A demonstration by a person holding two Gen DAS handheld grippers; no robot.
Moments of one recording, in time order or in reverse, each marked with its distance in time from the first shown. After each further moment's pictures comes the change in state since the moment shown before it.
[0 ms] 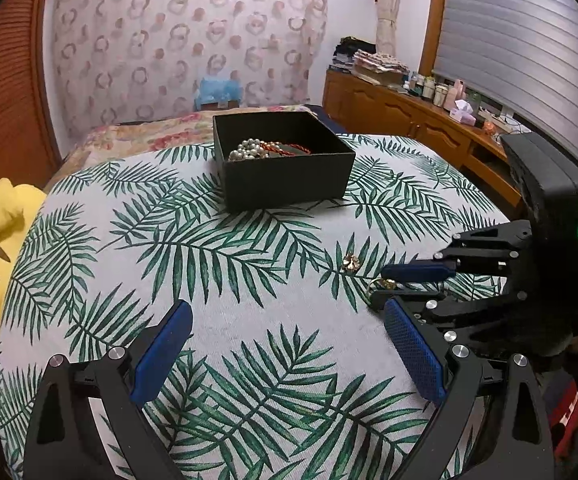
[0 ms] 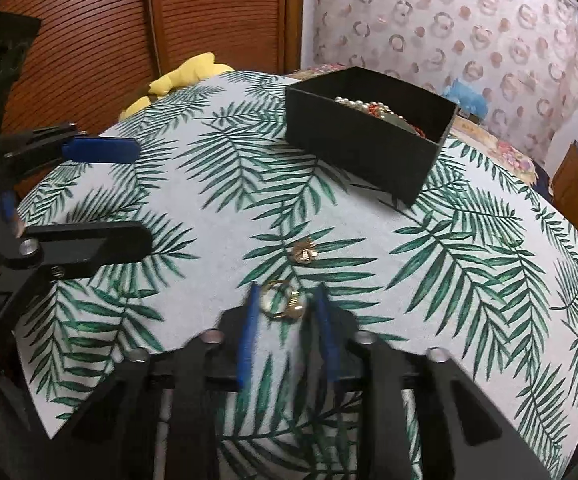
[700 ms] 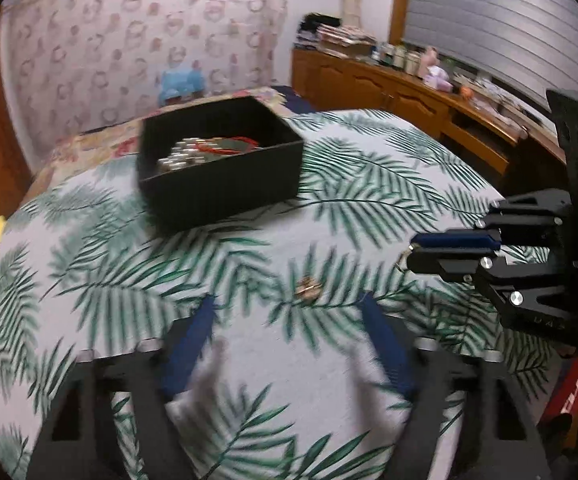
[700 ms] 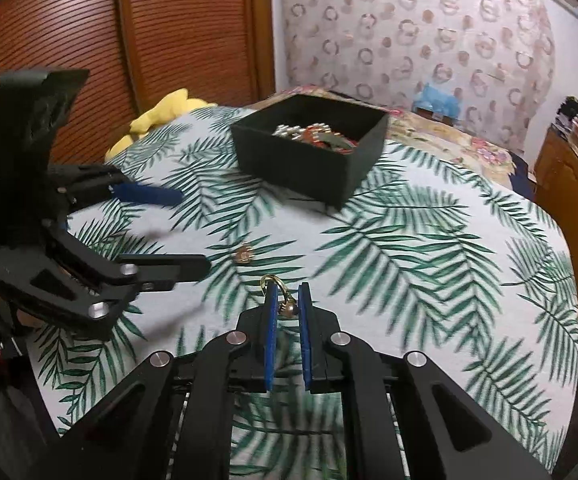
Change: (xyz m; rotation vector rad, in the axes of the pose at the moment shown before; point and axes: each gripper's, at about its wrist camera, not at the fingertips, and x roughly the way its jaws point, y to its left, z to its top) left arm 0.053 -0.038 0.029 0.133 0.085 -0.076; right arm -0.043 -0.049 -0.015 0.120 -0.103 -0.029
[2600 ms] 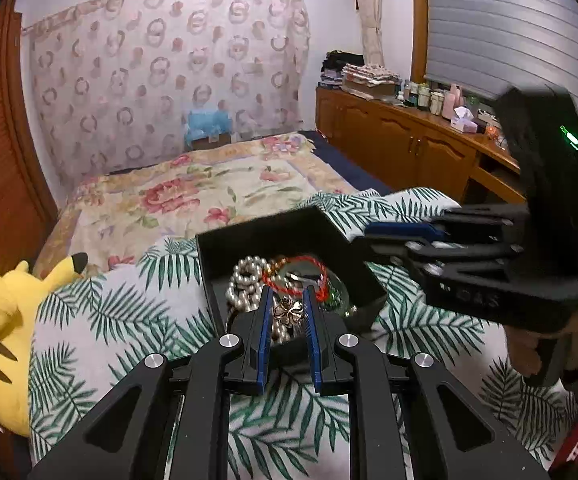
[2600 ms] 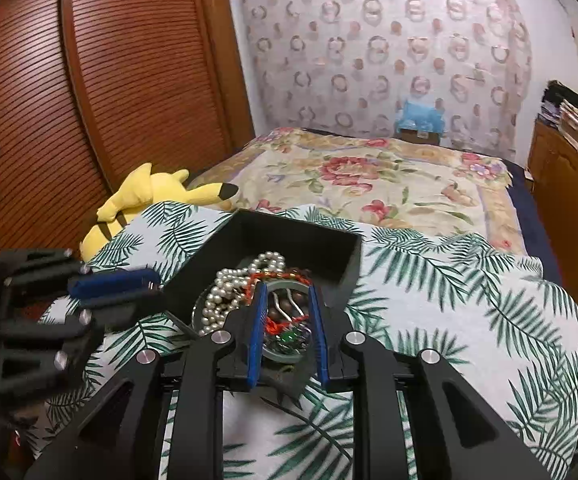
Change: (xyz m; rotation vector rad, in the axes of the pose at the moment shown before) left arm -0.009 0.056 0.092 -0.021 -0.145 0.109; right arm 0.053 -0.053 0.120 0.141 -0.123 0.009
